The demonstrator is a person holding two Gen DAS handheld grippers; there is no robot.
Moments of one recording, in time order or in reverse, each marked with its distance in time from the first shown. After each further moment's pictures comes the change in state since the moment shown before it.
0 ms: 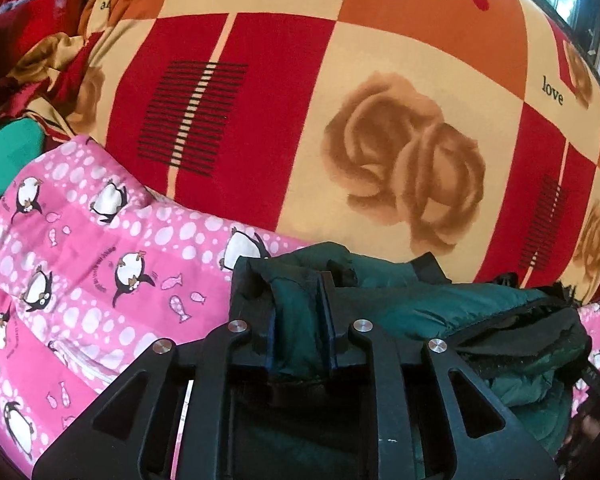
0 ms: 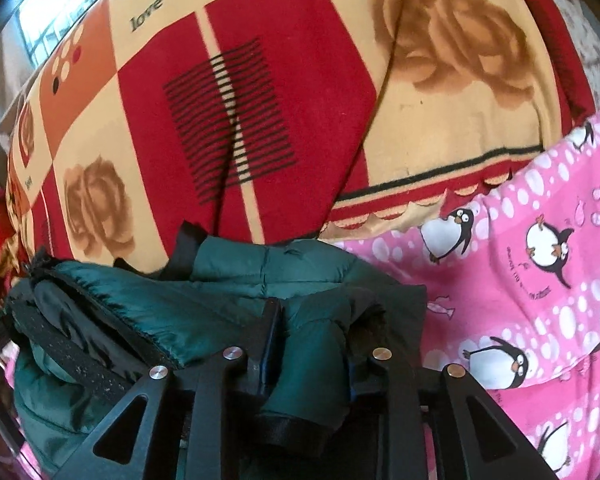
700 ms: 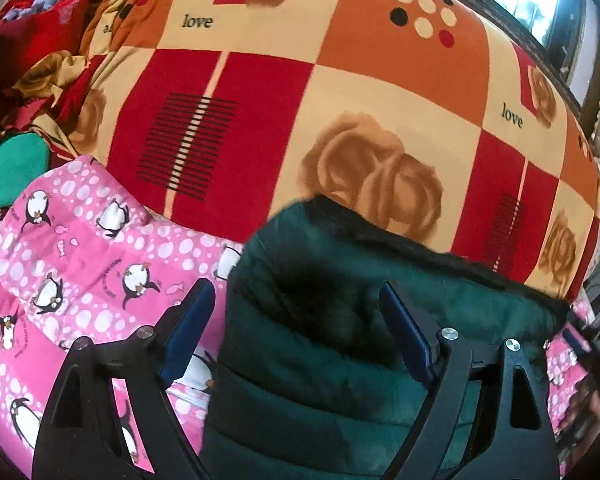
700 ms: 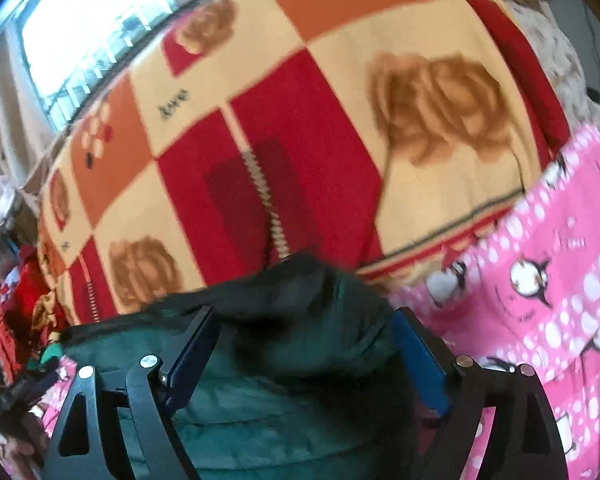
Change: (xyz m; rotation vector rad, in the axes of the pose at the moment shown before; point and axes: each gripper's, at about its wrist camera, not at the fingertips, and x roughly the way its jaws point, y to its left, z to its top) left arm -0.047 -0.001 -0.005 0.006 -0.080 -0.082; right arm -0.063 0.018 0.019 0.058 -0.195 0.086
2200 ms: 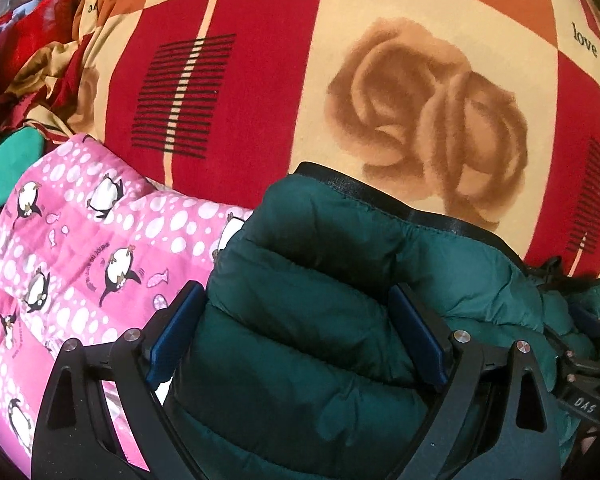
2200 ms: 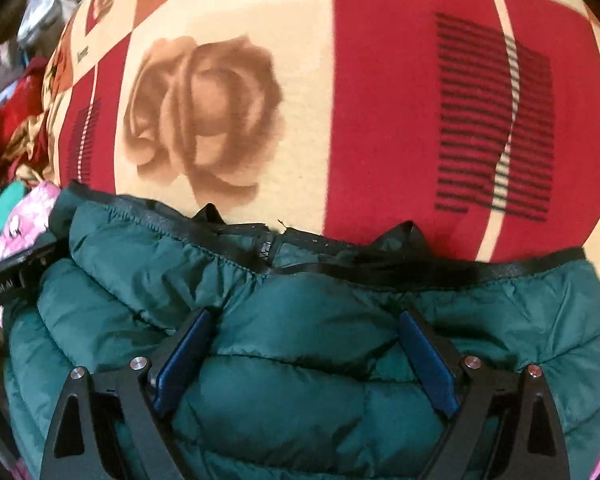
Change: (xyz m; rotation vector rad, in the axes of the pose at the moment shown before) left arm 0.094 -0.018 -0.010 0.051 0.146 0.248; right arm 0.160 0.135 -0.058 -0.432 0.330 -0.023
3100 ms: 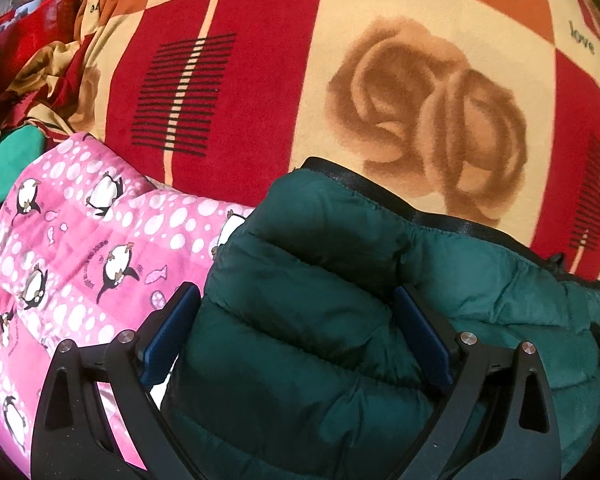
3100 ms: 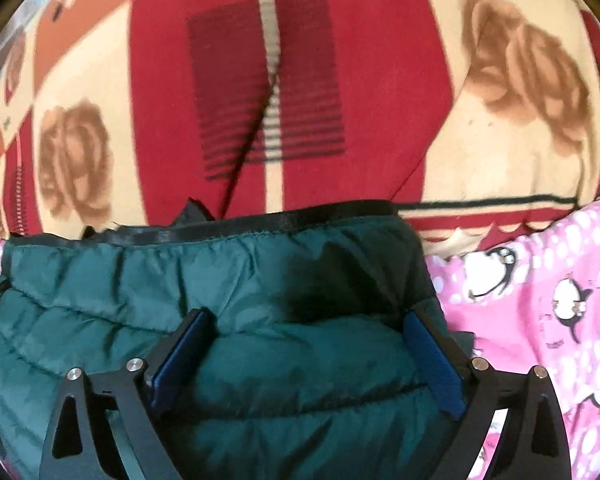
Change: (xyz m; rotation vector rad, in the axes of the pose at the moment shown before) left arm -0.003 0.002 -0.005 -0.002 -0.006 -0.014; right arm -0.057 -0.120 -0.039 0.206 -0.023 -0.159
